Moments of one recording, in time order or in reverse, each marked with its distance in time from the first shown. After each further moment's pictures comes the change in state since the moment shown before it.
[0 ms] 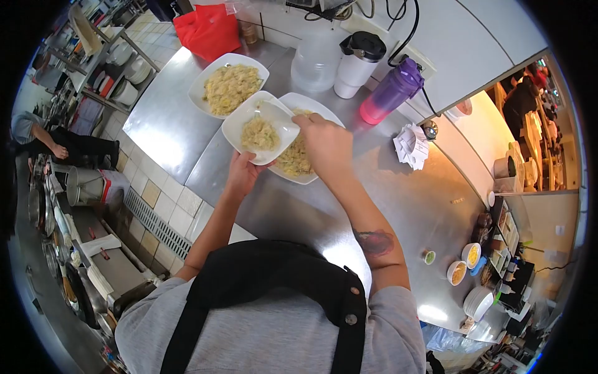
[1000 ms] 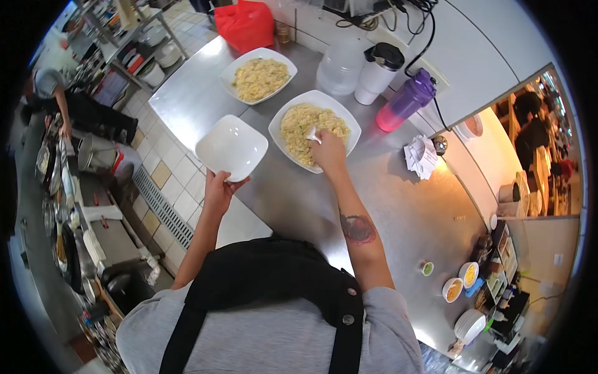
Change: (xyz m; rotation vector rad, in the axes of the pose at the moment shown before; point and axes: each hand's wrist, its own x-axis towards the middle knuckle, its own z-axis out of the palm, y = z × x) left_hand -0.126 0.031 -0.035 0.130 0.329 0.147; right_hand -0.032 0.040 0.116 0.386 -0.039 0.239
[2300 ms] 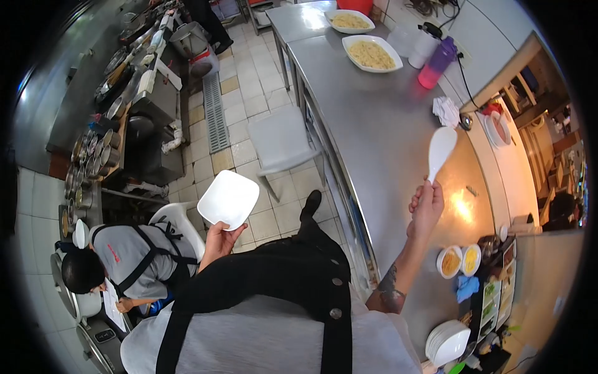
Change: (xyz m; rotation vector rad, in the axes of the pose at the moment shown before) left_hand -0.631 -0.277 -0.022 -0.484 0.477 0.118; right_hand -0.442 0.150 -0.298 0.976 -0.037 0.201
